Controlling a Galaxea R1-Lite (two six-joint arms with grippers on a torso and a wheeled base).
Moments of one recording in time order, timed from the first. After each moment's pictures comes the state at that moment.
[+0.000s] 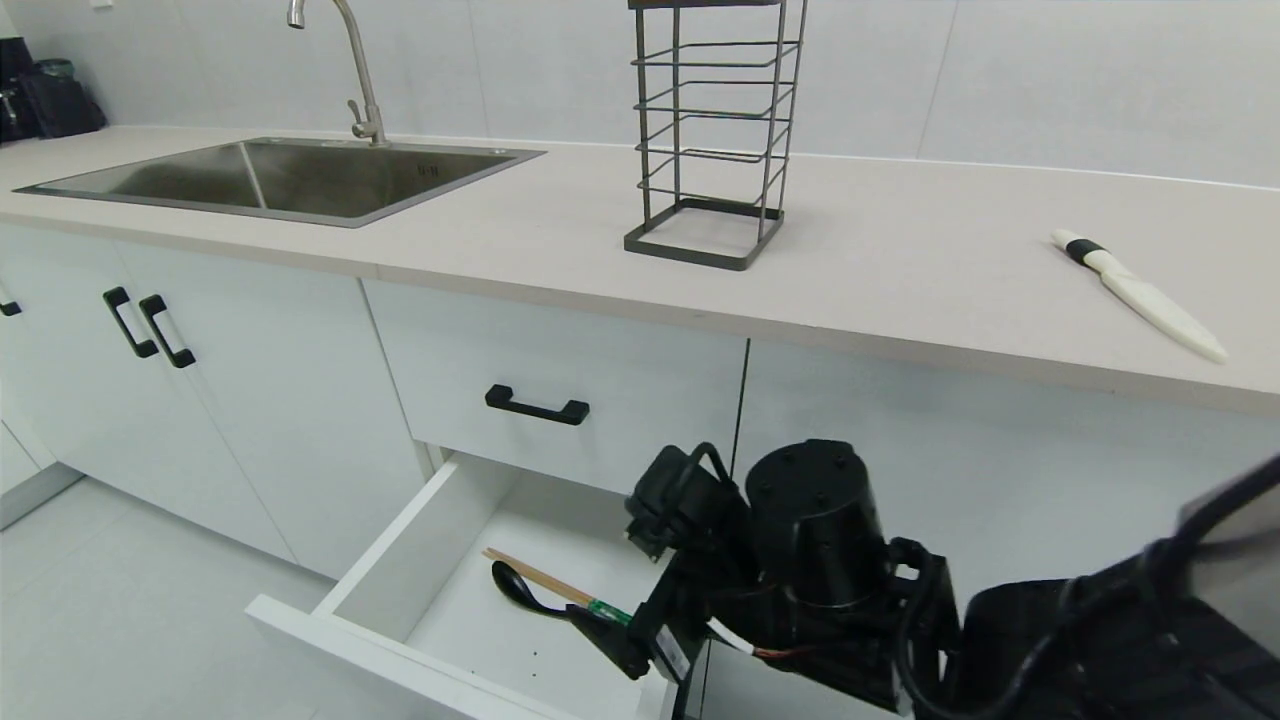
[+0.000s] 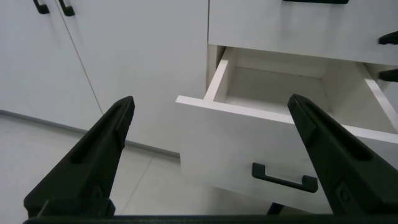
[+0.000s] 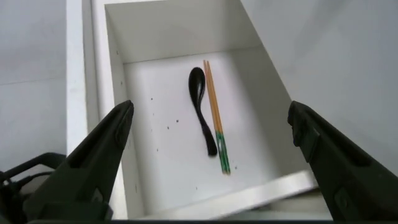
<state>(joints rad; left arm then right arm) 0.00 0.00 0.00 0.00 -0.04 0.01 0.94 1.98 -0.74 -0.82 0.01 -0.12</state>
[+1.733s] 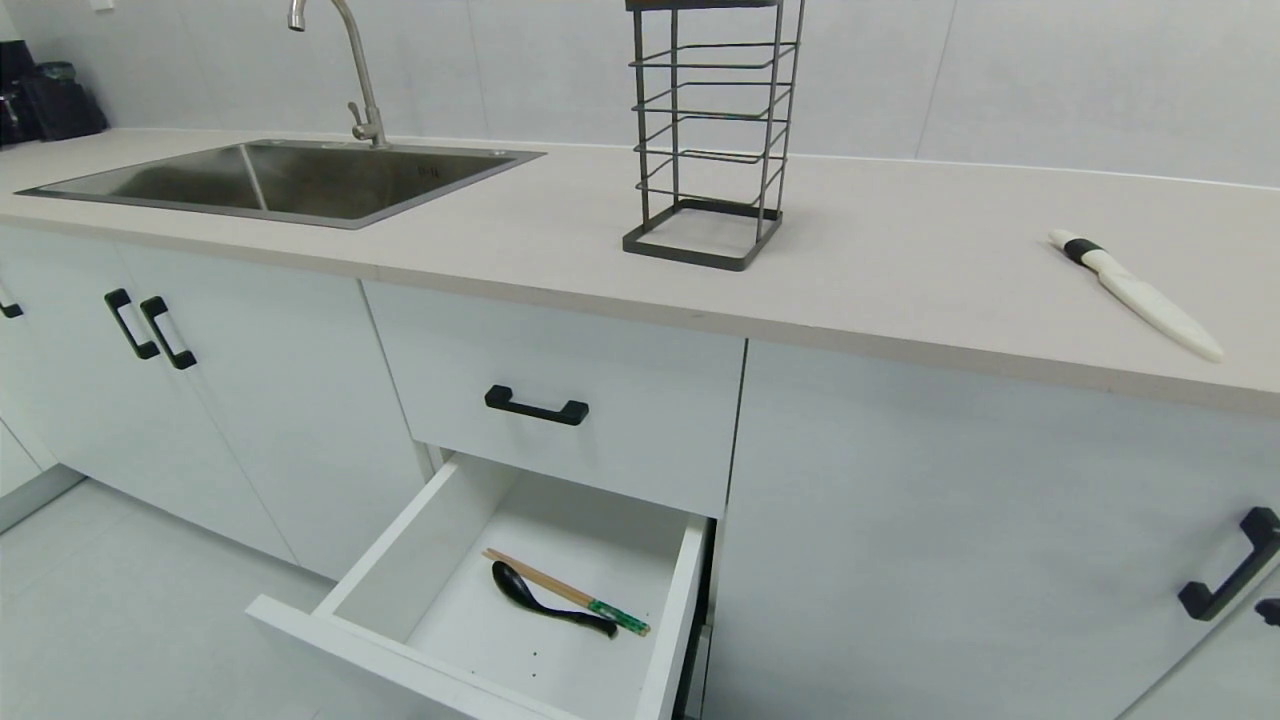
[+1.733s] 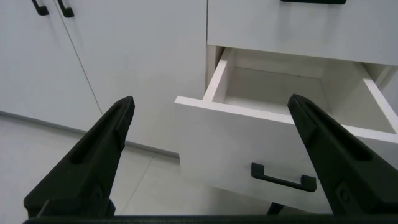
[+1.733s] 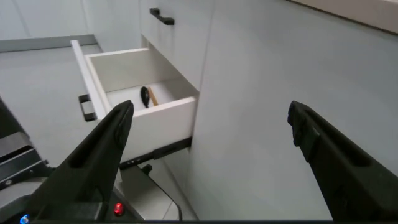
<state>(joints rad) 0.00 0.00 0.00 0.00 -0.04 0.01 0.59 0.49 -0.09 -0.38 0.10 -0.11</state>
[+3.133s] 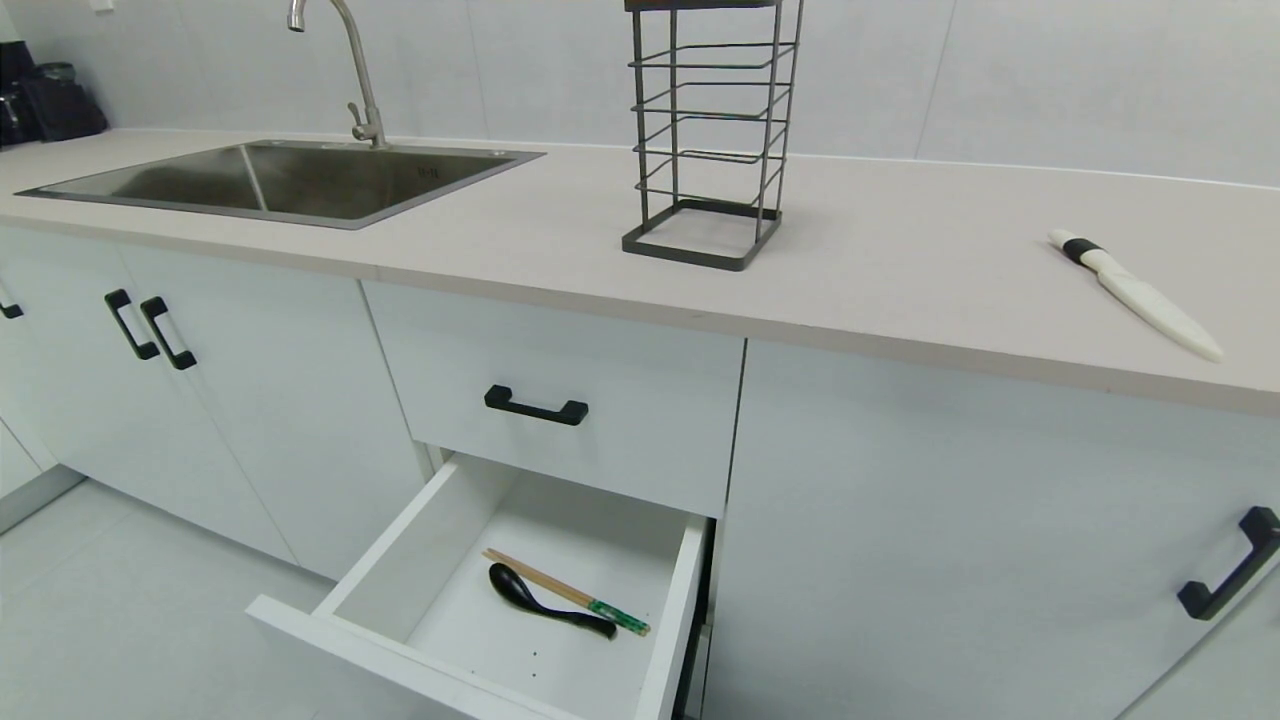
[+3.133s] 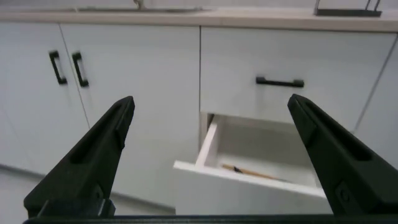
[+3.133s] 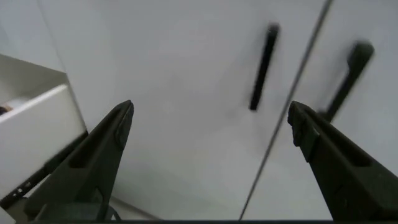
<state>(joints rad) -0.06 0.08 -0.32 0.17 -0.07 -0.04 0.00 0.01 0.00 0.00 0.05 -0.02</state>
